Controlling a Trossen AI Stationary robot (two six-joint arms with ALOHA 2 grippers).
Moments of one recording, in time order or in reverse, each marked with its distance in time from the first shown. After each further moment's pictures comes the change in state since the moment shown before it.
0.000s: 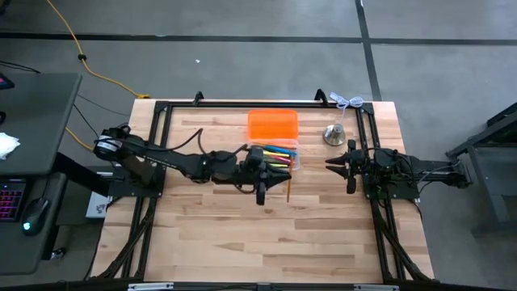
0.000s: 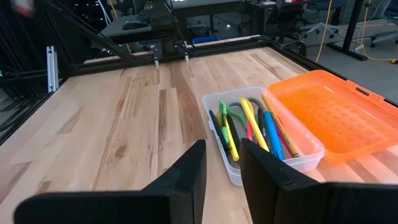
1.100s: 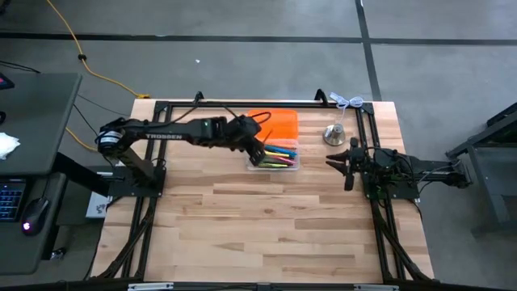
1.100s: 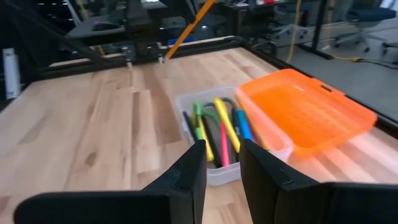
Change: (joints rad) left arm 0.345 0.000 0.102 -0.898 0.055 0.034; right arm 0.000 0.000 0.000 -0.011 0.092 0.004
